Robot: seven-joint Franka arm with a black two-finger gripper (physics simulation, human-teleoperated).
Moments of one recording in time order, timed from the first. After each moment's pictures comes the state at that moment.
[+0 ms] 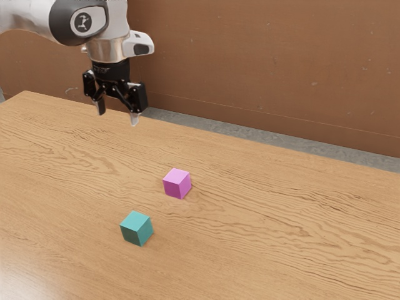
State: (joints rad) arm -0.18 -0.08 0.03 -1.68 0.12 1.55 -0.20
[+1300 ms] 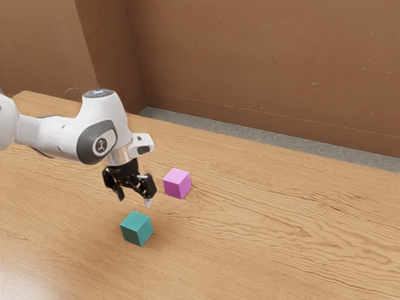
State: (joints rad) arm -0.07 0.03 0.05 -2.28 -0.08 2.31 -0.03
